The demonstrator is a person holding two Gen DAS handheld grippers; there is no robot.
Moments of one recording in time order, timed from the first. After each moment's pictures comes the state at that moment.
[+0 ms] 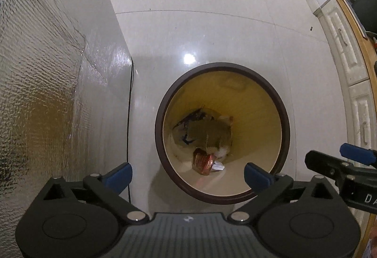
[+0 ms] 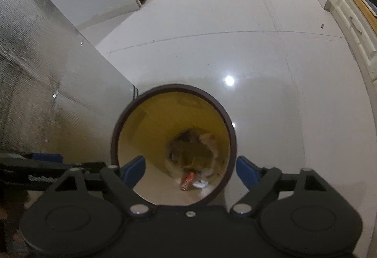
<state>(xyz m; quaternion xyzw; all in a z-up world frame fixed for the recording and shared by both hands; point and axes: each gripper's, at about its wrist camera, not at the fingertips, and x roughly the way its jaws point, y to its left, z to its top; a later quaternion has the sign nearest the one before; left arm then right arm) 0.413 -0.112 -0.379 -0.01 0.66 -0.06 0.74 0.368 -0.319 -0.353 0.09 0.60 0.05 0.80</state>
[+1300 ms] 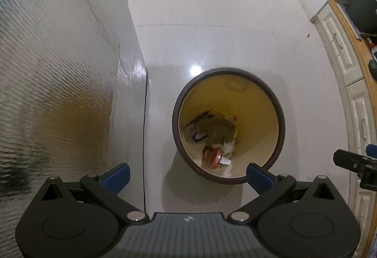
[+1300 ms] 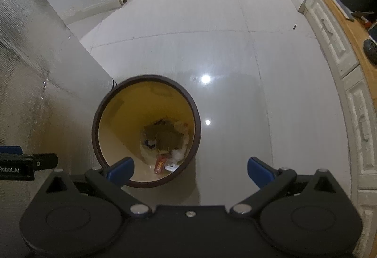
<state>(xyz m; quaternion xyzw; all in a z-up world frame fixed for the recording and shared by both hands) 0.367 -0.096 -0.317 0.01 0.63 -0.05 0.77 0.325 -0.338 -0.306 0.06 0.59 0.00 0.81</state>
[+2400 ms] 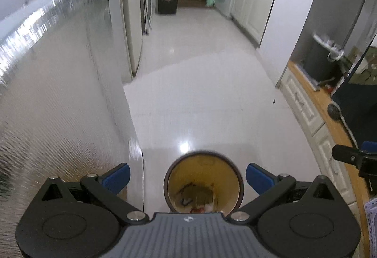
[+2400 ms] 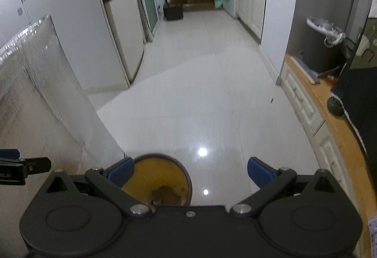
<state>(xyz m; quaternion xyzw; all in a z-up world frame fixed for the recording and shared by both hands) 0.291 -0.111 -0.137 0.02 0.44 -0.09 0.89 0.252 -0.361 -0.145 0.06 0.41 -0.02 0.91</state>
